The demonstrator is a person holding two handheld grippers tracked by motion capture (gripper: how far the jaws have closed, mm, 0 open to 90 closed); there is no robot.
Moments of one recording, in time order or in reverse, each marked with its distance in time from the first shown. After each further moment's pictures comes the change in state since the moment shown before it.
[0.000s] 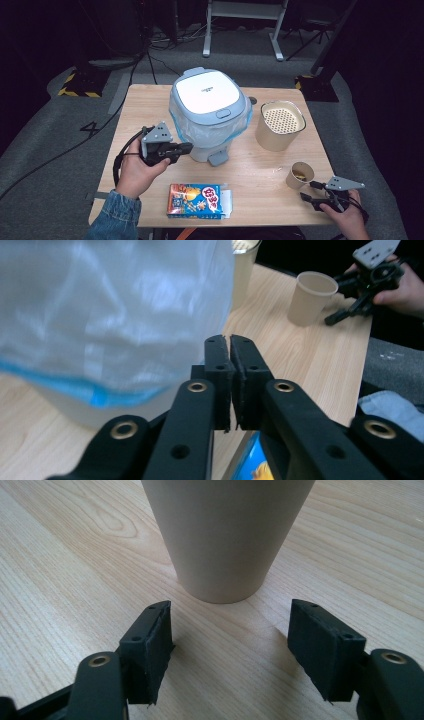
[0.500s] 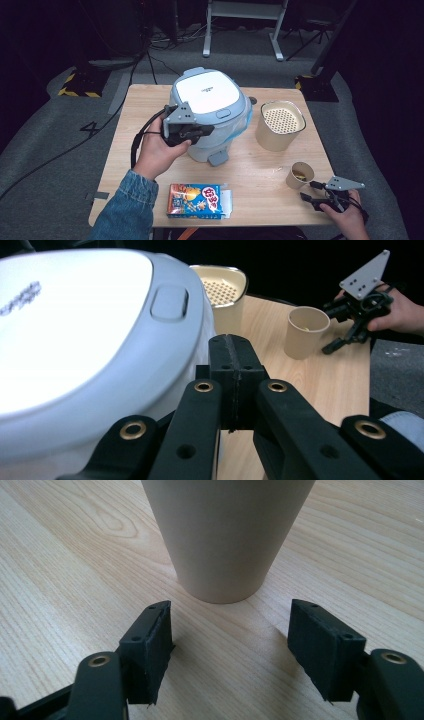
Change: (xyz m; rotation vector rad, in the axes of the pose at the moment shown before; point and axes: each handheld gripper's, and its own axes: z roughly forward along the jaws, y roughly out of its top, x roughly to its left) left arm -0.005 0.068 0.026 -0.046 -0.020 0.131; right arm 0.000 0.000 0.000 0.000 -0.001 0.000
